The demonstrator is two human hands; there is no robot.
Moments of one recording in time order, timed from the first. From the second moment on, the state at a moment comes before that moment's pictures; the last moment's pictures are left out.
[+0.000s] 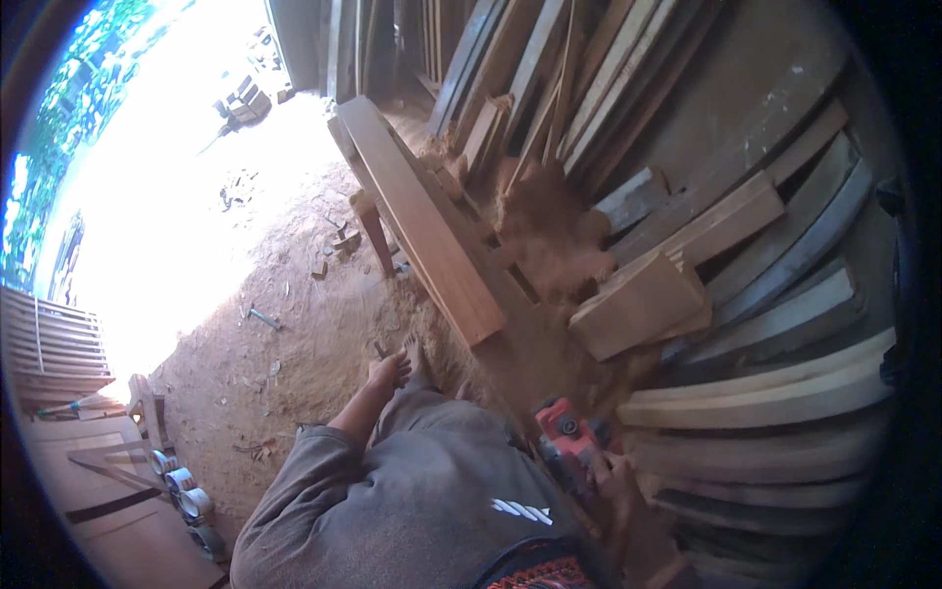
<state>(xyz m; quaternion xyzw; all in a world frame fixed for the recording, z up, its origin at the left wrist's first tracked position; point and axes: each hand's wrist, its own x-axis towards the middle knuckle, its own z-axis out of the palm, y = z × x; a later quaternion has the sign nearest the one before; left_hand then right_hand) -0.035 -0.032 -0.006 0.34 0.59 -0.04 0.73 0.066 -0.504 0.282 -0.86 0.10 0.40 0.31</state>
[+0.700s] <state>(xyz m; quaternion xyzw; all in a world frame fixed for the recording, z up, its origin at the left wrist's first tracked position) 0.045 -0.044 0.097 0.38 0.36 -0.07 0.85 0.170 -0.222 0.212 -0.88 -0.32 0.16 0.31</state>
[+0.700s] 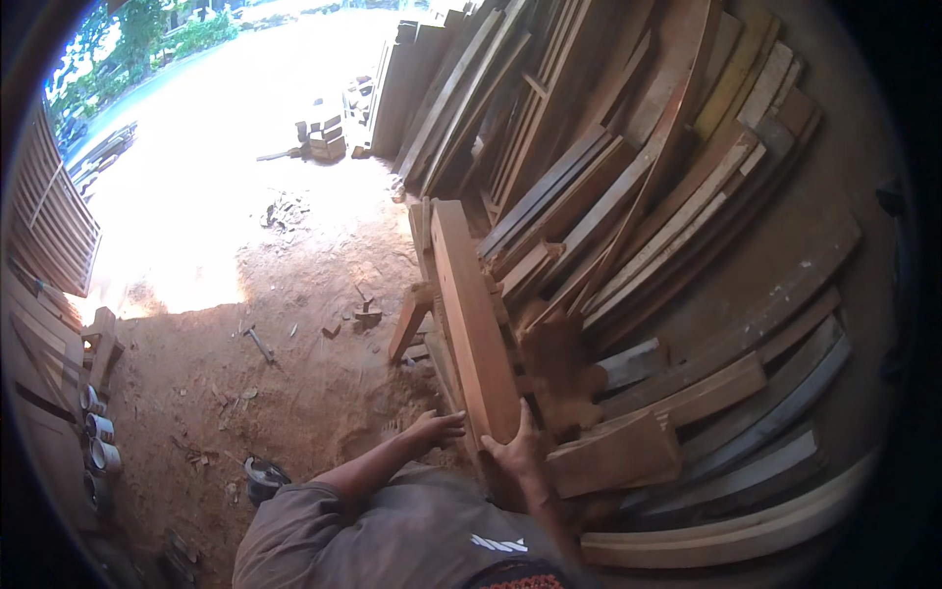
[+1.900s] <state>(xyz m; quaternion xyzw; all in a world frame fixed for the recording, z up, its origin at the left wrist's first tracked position) 0.116 0.018 0.346 0.42 0.16 0.22 0.87 0.237 -0.085 0.430 -0.72 -0.43 0.00 0.55</state>
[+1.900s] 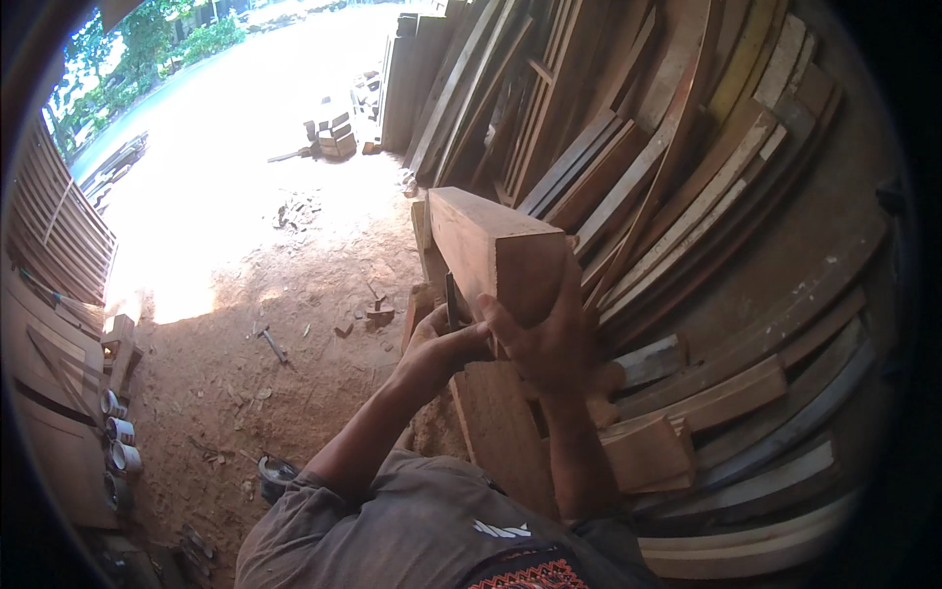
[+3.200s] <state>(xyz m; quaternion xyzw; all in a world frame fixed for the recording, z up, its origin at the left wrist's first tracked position) 0.086 0.025 0.335 0.40 0.17 0.24 0.87 0.217 -0.069 0.399 -0.65 -0.48 -0.07 0.59</state>
